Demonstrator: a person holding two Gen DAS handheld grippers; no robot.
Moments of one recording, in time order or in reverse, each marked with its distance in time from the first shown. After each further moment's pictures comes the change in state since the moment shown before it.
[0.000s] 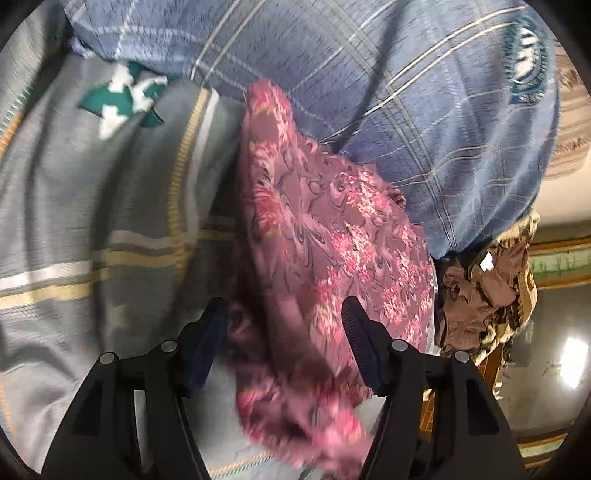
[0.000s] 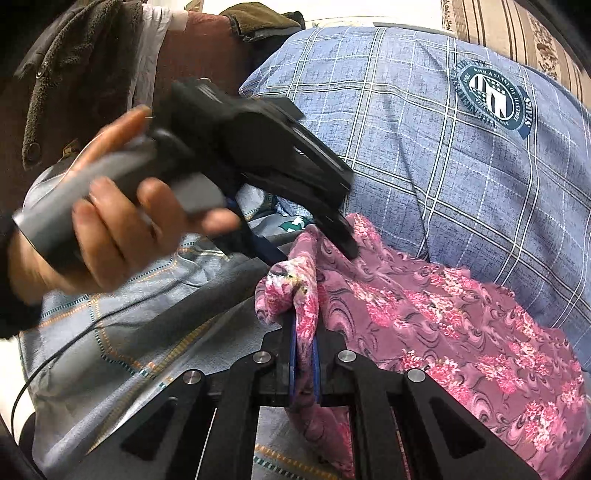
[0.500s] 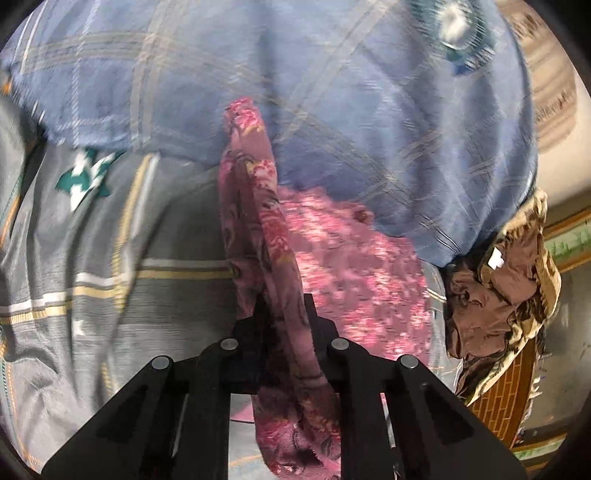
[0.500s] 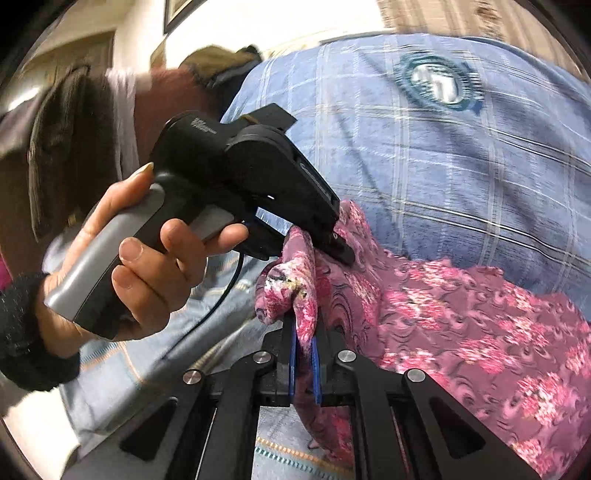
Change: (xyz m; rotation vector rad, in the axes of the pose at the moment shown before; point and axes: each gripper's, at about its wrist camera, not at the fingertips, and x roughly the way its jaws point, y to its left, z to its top) left arm -0.020 -0.100 -0.019 0.165 -0.149 0.117; right arm -0.056 -0.055 -0.004 0.240 -0.115 0.058
